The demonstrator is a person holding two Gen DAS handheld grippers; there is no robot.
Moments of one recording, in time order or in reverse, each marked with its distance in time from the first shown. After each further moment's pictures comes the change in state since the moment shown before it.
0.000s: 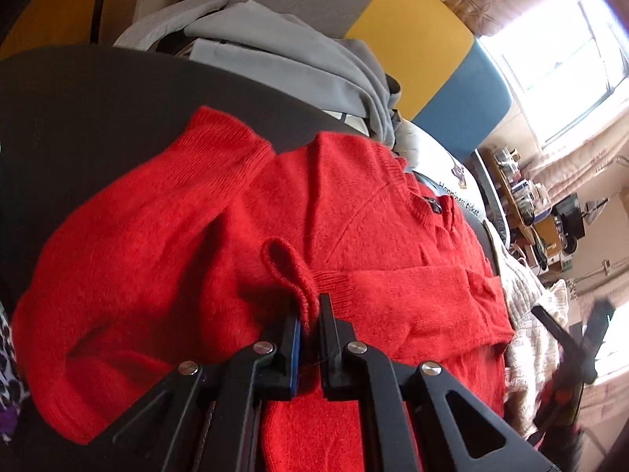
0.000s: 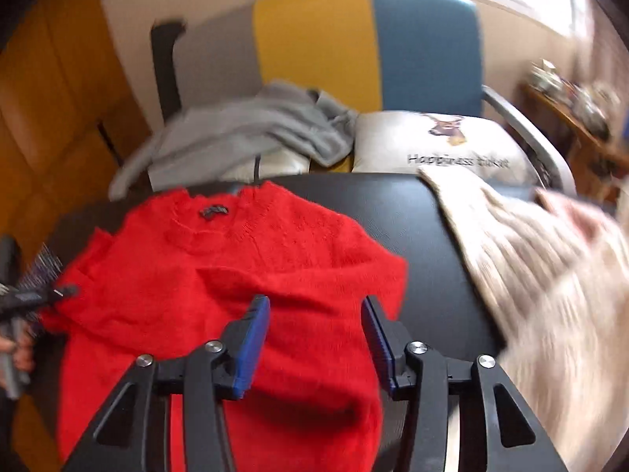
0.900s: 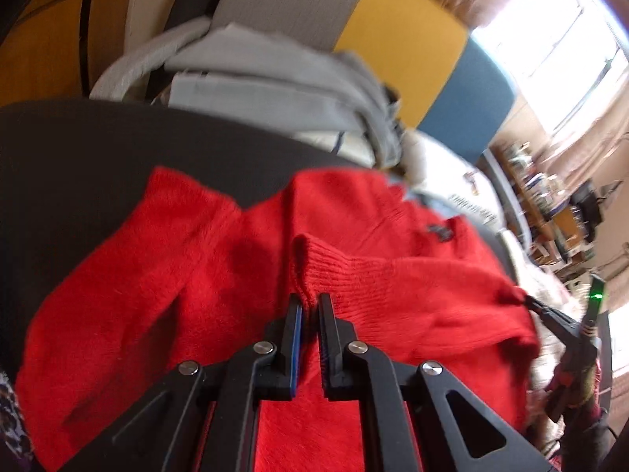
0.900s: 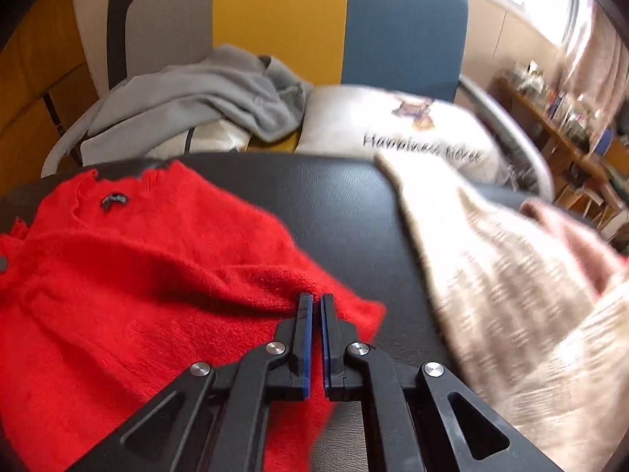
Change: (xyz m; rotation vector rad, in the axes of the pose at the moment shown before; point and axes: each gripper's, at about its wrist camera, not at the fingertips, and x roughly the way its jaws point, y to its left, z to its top) left arm 0.039 -0.028 0.035 0.054 -0.035 0.115; right arm 0.066 -0.041 0.020 0.019 0.097 -0.145
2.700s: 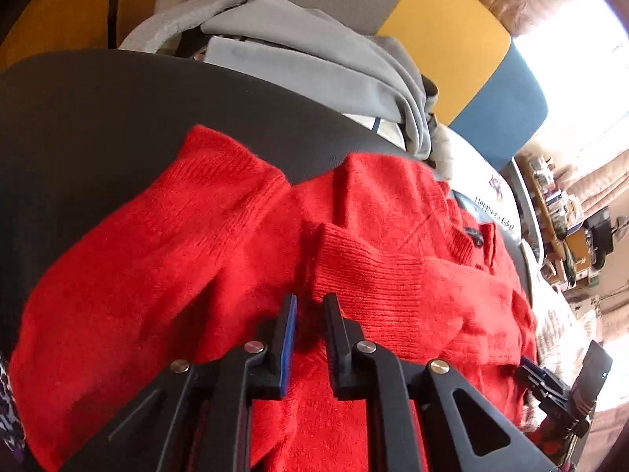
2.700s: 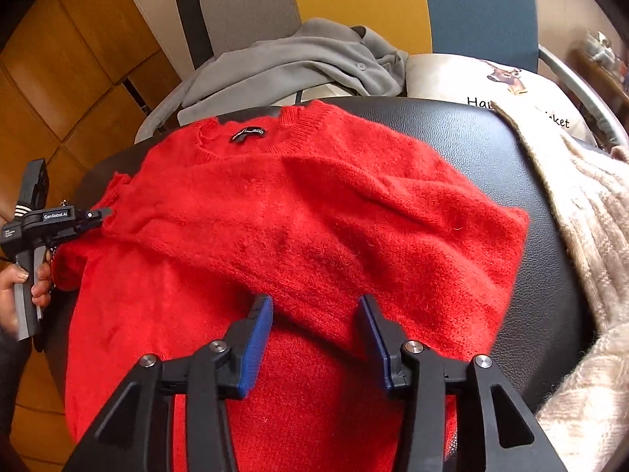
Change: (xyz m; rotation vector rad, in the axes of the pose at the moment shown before) left arm 0.003 0.024 -0.003 -0.072 0.074 -0.007; right arm -0.027 0.053 -0.057 -0.049 0.065 0.326
